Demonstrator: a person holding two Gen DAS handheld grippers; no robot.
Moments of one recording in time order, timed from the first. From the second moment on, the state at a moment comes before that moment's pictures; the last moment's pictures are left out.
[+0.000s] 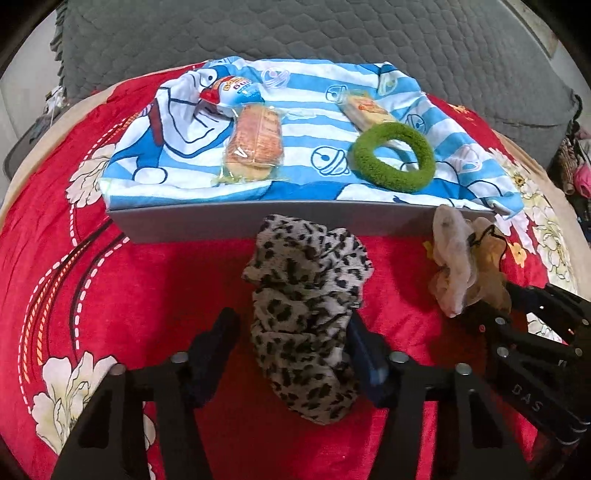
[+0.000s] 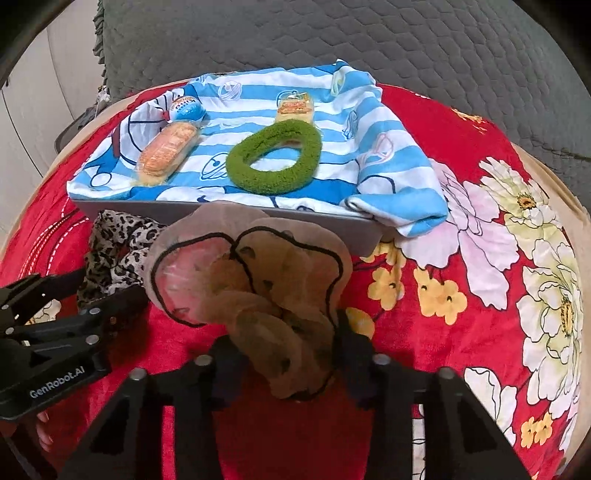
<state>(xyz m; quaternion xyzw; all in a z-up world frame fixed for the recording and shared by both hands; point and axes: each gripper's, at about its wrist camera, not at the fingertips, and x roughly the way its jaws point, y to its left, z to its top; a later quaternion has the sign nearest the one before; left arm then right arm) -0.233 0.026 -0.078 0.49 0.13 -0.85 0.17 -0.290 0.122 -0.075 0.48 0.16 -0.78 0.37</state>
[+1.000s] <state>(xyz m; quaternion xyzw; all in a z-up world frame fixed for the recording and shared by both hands) -0.200 0.051 -0.034 0.46 0.11 -0.87 0.17 -0.263 0.138 -0.029 0.47 0.09 -0.78 0.40</state>
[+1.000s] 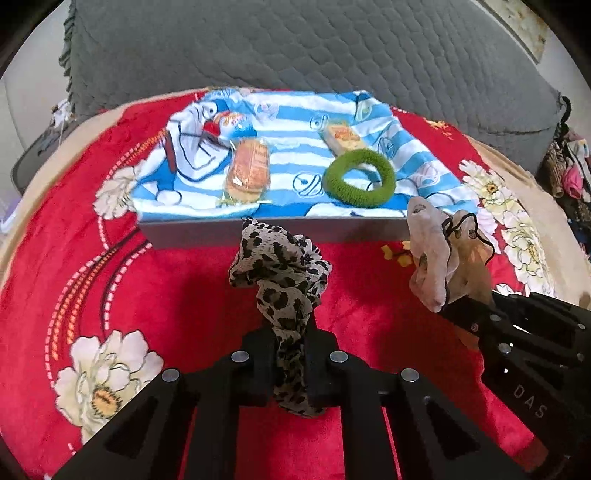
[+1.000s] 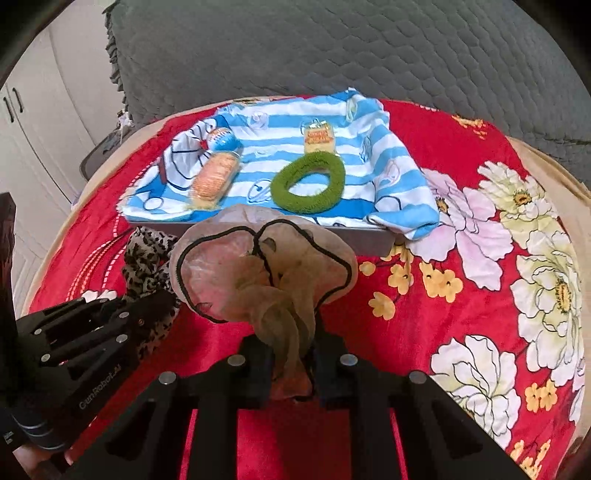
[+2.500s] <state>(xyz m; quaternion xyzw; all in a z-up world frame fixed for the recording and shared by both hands) -0.153 0.098 0.116 0.33 0.06 -0.92 0.21 -0.223 0.195 0.117 0.31 0.01 -0.83 0.46</state>
